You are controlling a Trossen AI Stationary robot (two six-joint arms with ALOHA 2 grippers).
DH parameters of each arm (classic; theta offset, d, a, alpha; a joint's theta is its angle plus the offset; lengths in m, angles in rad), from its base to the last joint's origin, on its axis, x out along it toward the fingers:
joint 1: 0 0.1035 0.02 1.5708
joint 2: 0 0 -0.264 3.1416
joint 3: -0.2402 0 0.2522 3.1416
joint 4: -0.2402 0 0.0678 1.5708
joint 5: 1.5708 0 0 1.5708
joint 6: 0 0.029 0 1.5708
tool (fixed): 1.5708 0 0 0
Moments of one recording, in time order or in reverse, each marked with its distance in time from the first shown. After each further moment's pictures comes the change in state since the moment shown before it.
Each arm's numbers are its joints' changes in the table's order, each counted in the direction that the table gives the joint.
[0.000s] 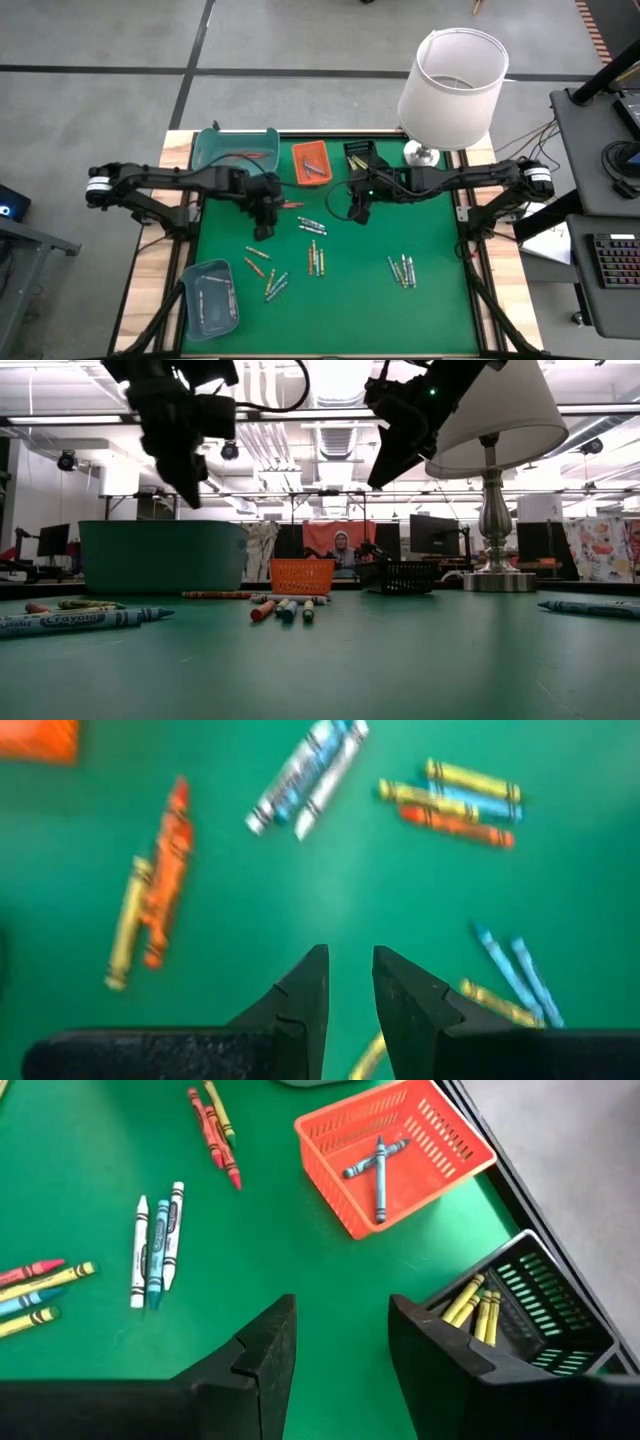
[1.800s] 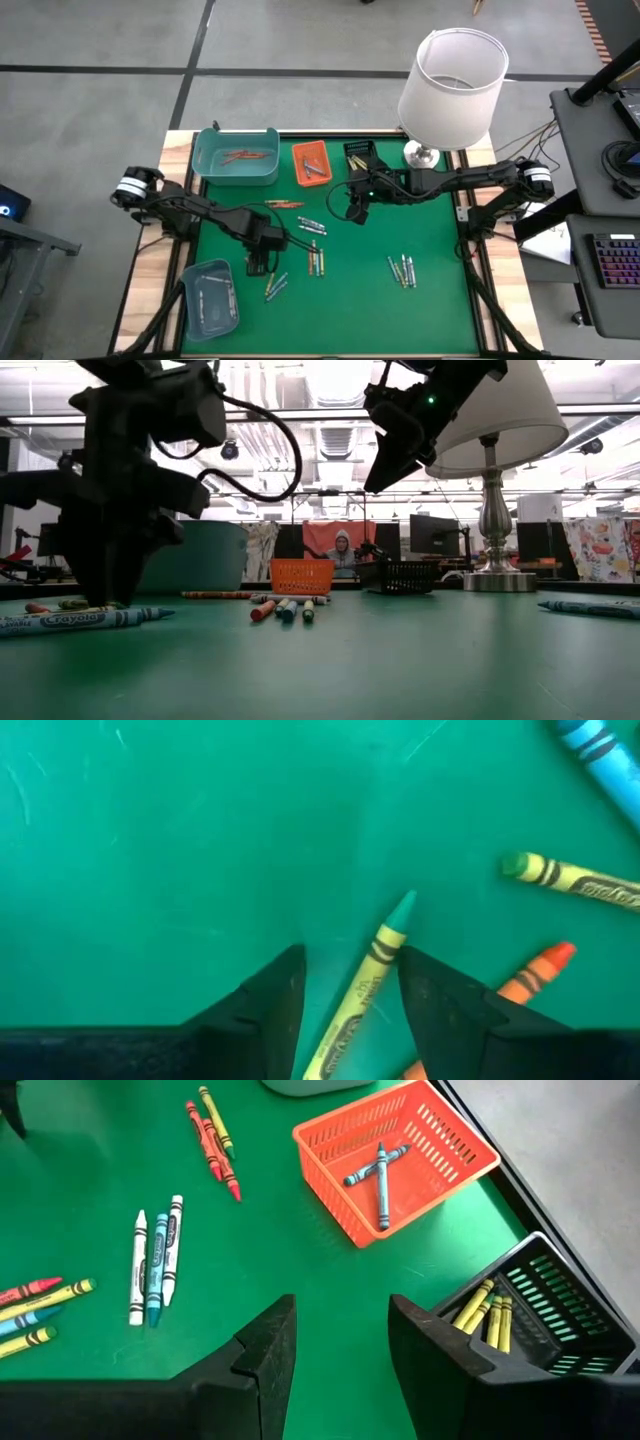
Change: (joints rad) left arm -0.289 -0.281 0.144 0.120 -0.061 -0.016; right arm -0.001 -0.001 0.050 0.089 0.002 0.018
